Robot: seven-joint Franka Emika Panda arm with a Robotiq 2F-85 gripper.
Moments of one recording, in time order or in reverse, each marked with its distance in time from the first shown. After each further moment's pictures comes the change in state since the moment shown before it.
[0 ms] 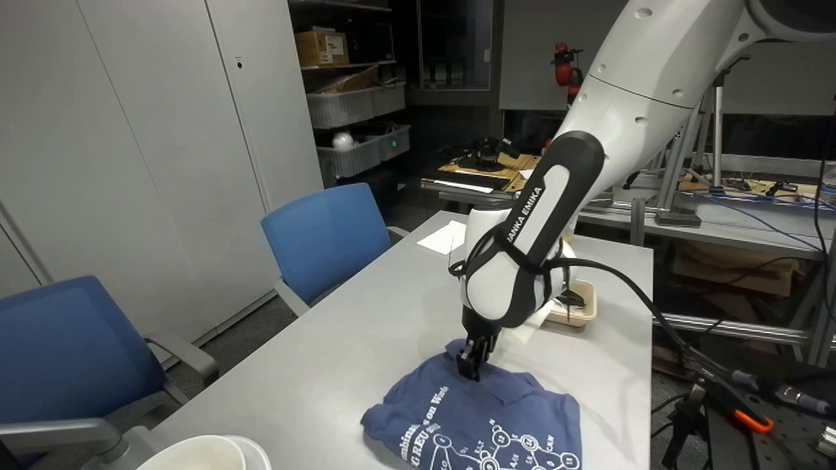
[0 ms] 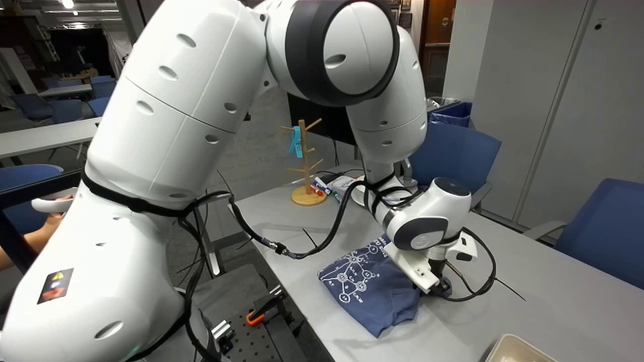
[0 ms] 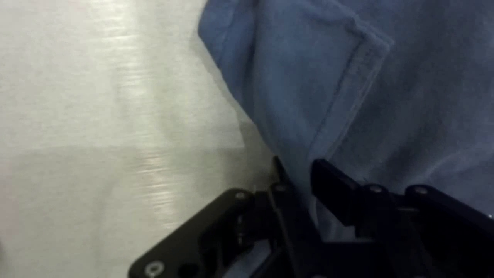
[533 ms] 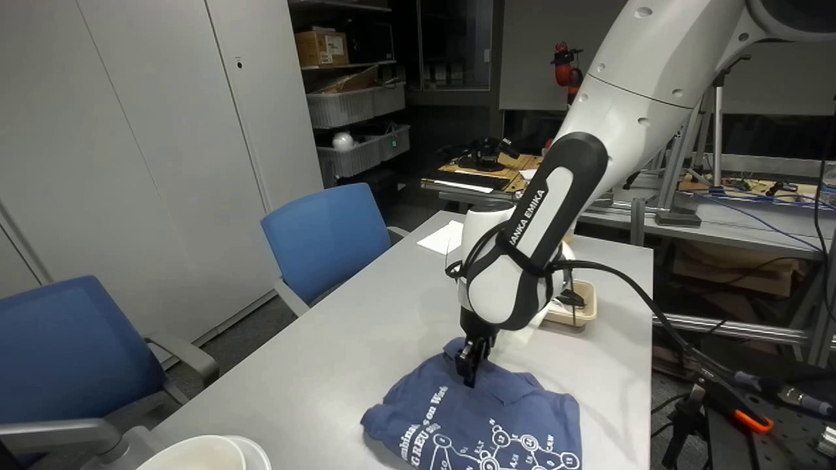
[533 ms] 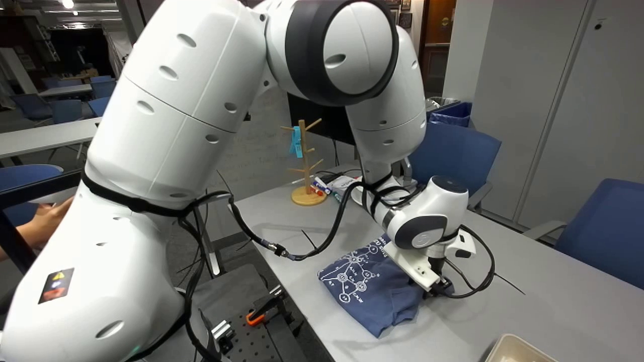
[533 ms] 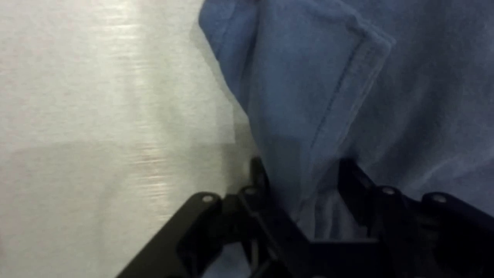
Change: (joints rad) arm 0.005 0.000 0.000 0.002 -0.050 0.000 0.013
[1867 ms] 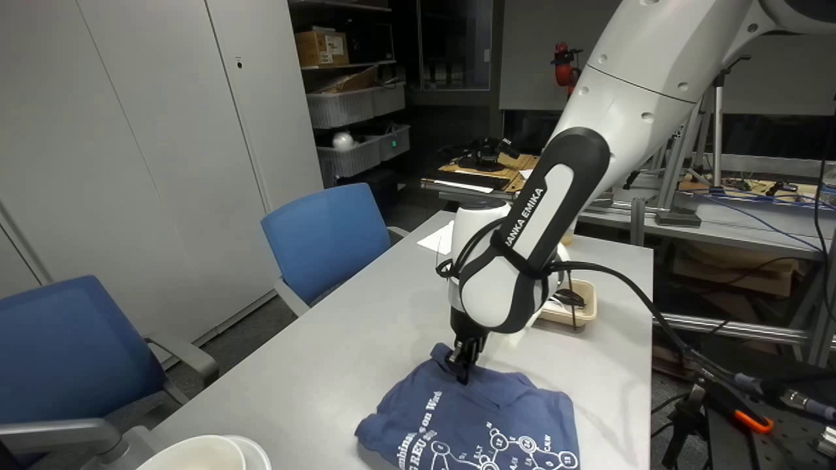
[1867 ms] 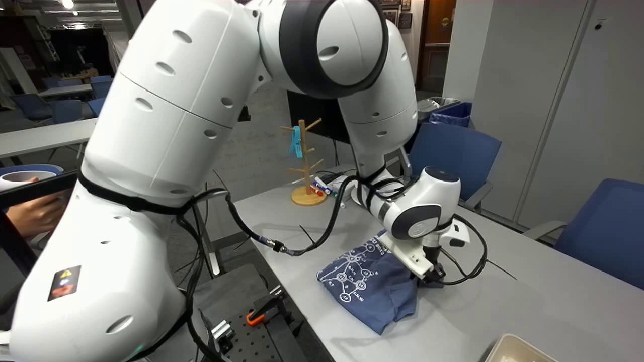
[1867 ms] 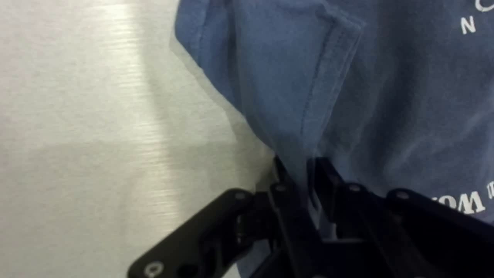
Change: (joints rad) arm 0.053 -0.021 -0.013 0.005 -0.005 0.000 0.068
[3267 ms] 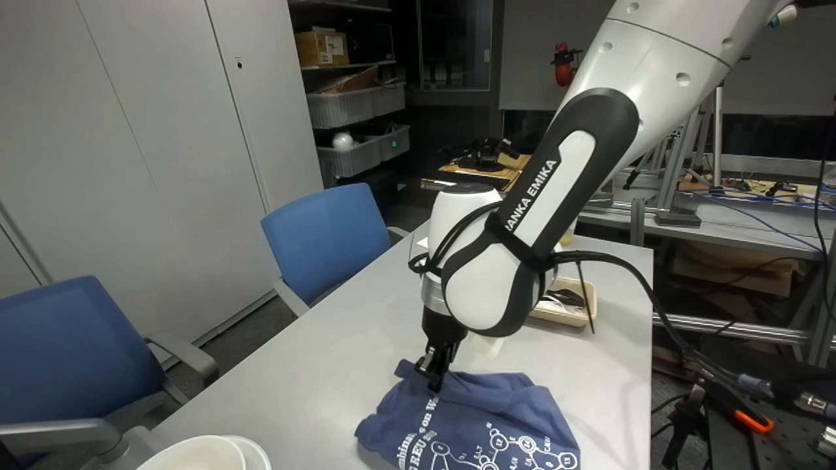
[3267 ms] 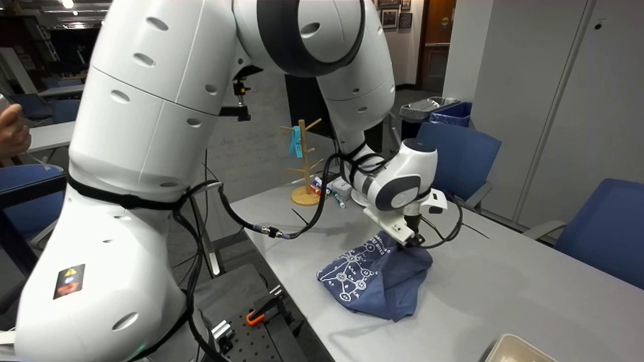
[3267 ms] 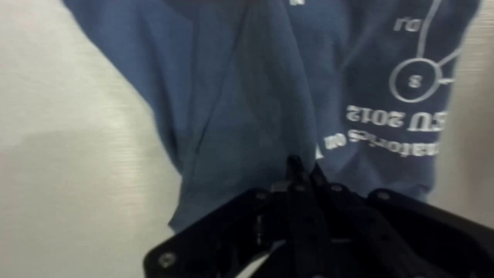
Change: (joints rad) arm 0.032 -0.097 0.101 -0.027 0.014 -0.003 0.029
